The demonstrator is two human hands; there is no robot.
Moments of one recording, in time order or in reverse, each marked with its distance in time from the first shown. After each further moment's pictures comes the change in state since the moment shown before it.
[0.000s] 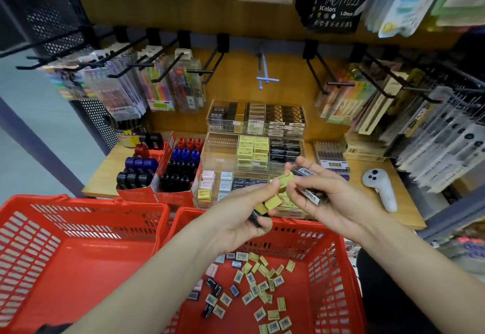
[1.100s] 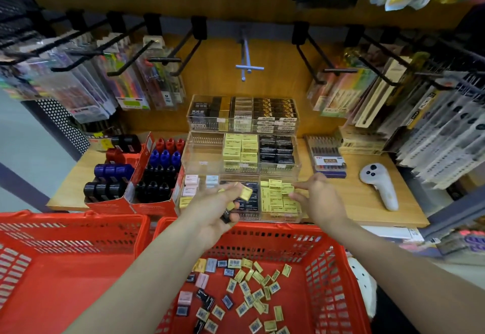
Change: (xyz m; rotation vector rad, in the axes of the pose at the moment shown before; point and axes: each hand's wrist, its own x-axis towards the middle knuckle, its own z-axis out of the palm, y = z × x) left_hand 0.068 0.000 -0.045 -0.019 0.457 0.029; right_hand 0.100 0.027 -0.117 -1.819 0.564 -0.286
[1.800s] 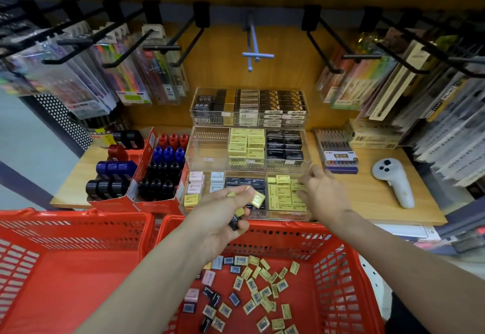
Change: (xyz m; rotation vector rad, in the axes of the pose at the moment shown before) left_hand -0.012 -0.002 -0.001 0.030 -0.059 -0.018; right_hand 0.020 0.004 0.022 -0.404 0.027 -0.179
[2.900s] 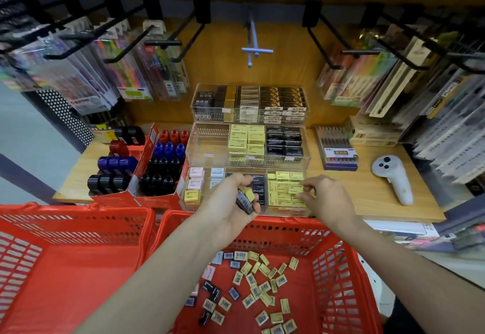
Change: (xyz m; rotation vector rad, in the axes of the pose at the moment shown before) left_hand 0.004 0.003 0.020 -0.229 -0.007 -0.056; right_hand -0.020 0.003 -0.005 0.420 0.013 0.122
